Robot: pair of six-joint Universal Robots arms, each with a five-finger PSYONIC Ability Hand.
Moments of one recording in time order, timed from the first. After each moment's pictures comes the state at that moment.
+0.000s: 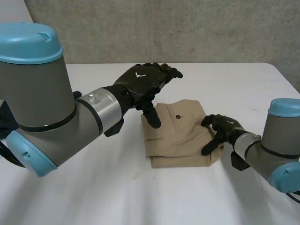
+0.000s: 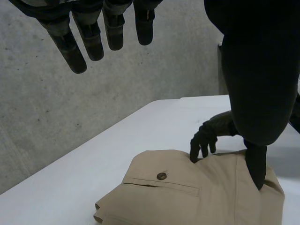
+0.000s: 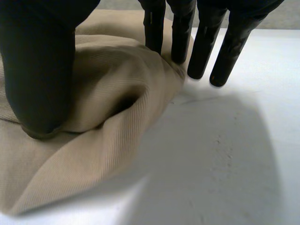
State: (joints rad) left arm 4.08 -1.96 -1.18 2.97 -1.28 3.23; right arm 1.83 -0.95 1.55 -0.13 1.33 3.25; left_hand 0.19 0.20 0.21 0.20 0.05; right_hand 0.32 0.39 0.40 0.40 0.21
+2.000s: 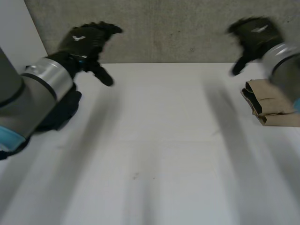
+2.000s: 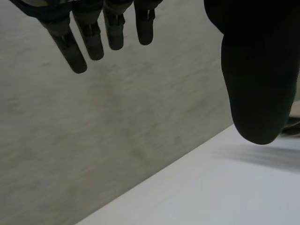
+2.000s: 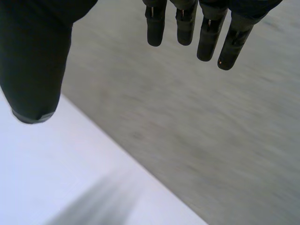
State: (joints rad) left arm 4.36 -1.83 -1.29 3.17 -1.34 3.21; right arm 1.88 -1.12 1.04 0.09 1.44 2.80; left_hand 0.19 0.20 0.21 0.20 0.05; right_hand 0.20 0.22 0.22 0.24 0.07
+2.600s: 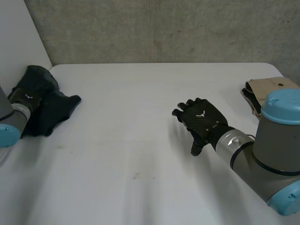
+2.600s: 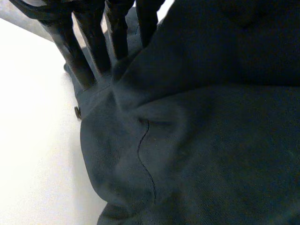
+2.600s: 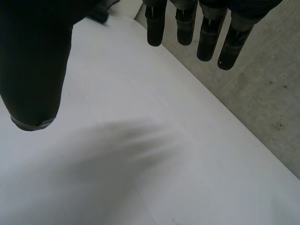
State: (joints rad) left arm 4.78 -2.51 -0.97 3.21 -1.53 4.07; right arm 2.05 -1.23 1.63 -0.09 1.34 2.68; left_hand 0.28 0.27 0.27 0.27 0.10; right_hand 0.20 0.22 0.22 0.24 0.07
